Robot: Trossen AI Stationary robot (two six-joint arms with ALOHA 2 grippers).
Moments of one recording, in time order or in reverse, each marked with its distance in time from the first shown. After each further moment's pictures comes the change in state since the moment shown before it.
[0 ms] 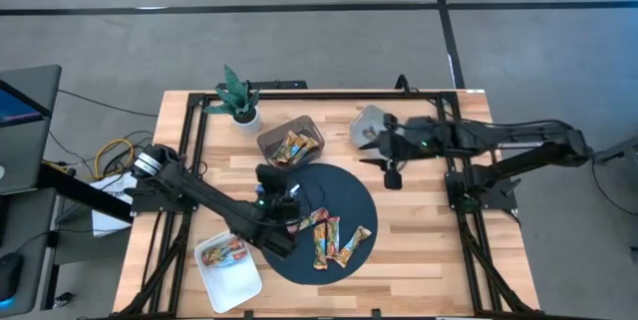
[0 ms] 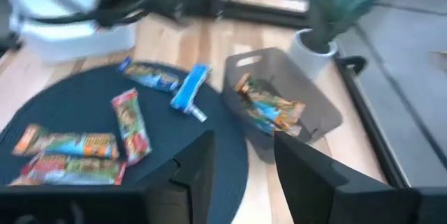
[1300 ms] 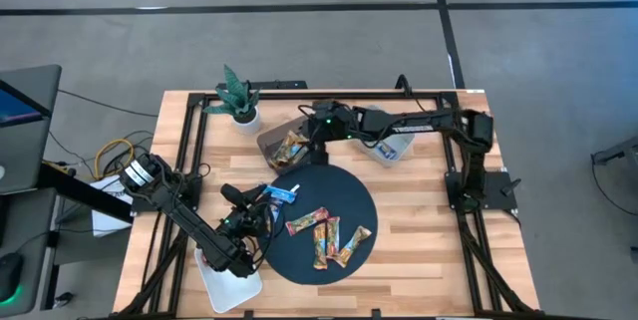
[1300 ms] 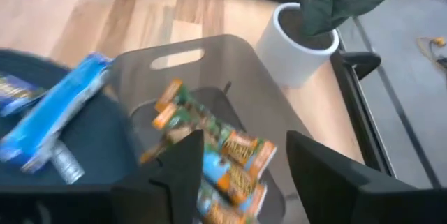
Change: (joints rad) left arm -0.257 -0.001 -0.333 -0.230 -0.342 -0.797; right arm -0.220 0.814 0.406 0.317 -0.110 -0.195
